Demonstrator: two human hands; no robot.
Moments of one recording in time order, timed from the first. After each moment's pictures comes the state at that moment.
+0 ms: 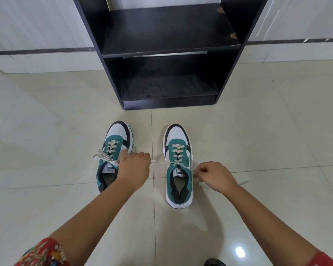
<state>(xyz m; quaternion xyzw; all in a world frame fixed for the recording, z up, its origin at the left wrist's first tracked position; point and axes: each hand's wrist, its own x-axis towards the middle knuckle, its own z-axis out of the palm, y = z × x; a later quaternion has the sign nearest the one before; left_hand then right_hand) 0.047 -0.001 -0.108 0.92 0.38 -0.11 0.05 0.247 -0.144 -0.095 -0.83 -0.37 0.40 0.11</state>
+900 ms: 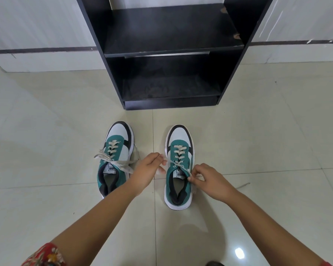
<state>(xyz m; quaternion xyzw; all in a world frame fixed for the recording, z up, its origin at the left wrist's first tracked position) 0.068 -0.021 -0.093 0.61 0.47 0.08 0.64 0.235 -0.149 -0.099 -0.78 -0.47 0.39 0.13</state>
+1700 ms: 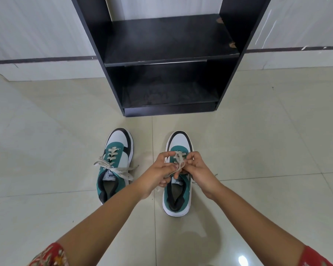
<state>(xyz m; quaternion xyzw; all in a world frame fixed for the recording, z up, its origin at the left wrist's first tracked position) 0.085 -0.022 -0.081 0.52 0.35 0.02 0.78 0.220 -0.108 -0.100 -0.61 -0.24 0.54 0.52</state>
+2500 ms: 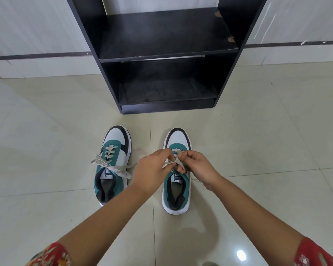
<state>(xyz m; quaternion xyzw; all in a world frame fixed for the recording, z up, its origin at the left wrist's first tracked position) 0.084 -0.023 -0.090 0.89 0.33 0.16 0.27 0.229 -0.099 -0.095 -0.63 -0.24 0.55 0.49</state>
